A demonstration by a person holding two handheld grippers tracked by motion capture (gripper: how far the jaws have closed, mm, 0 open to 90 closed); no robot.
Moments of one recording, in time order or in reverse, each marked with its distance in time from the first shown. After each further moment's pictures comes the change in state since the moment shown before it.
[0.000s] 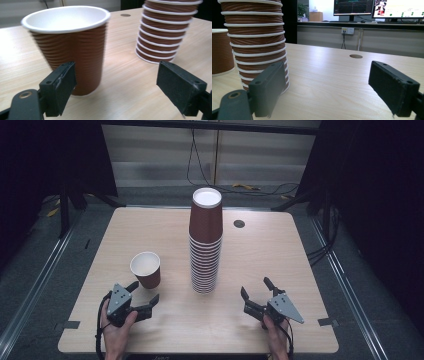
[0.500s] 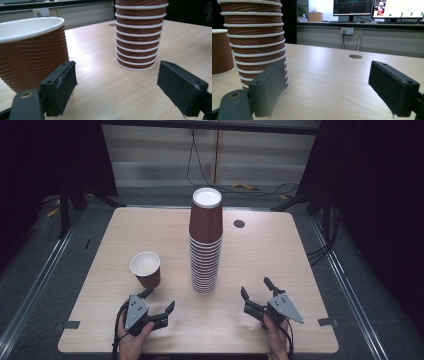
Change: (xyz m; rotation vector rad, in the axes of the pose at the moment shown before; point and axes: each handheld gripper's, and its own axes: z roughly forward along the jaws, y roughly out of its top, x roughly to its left) left arm -0.039 -0.010 0.013 -0.078 0.002 0.047; right arm 0.000 0.000 0.000 -0.003 -0.006 -0.003
